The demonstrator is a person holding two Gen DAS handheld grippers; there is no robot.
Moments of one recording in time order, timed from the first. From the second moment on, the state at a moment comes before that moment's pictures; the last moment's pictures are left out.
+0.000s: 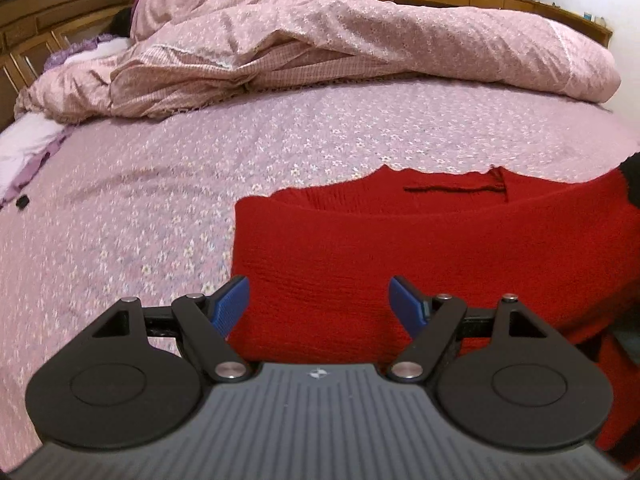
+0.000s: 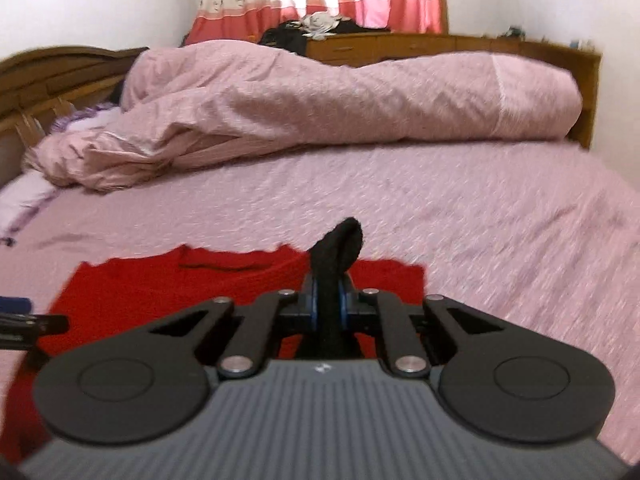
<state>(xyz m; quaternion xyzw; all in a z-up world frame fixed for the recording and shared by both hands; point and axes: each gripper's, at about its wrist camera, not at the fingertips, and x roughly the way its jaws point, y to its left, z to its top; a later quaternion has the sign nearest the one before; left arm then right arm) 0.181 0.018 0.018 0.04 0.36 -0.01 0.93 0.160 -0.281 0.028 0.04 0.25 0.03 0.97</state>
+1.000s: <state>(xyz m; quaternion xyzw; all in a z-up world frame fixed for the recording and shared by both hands) 0.166 0.062 0.009 0.06 0.38 0.01 0.92 0.132 -0.317 -0.007 0.11 0.29 -0.03 0.95</state>
